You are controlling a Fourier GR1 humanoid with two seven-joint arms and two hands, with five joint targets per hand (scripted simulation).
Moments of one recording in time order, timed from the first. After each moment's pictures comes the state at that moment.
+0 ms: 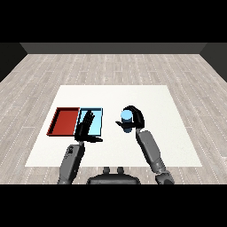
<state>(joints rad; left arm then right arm) -0.13 0.00 -0.13 -1.54 0.20 -0.07 -0.13 -0.42 -0.01 0.14 -1.31 -0.08 -0.17 -0.19</state>
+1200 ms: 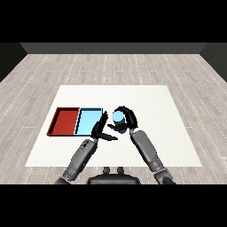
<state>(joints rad) -0.32 0.00 -0.37 -1.24 0.25 0.17 -0.20 -0.47 0.00 0.28 -1.32 -0.08 -0.22 -0.18</state>
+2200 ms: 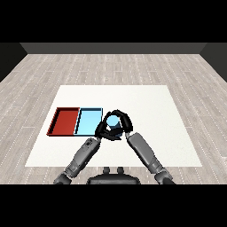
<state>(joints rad) -0.38 0.00 -0.44 -1.14 0.29 0.21 -0.26 -0.46 0.00 0.40 -1.33 -0.13 -0.27 -0.21</state>
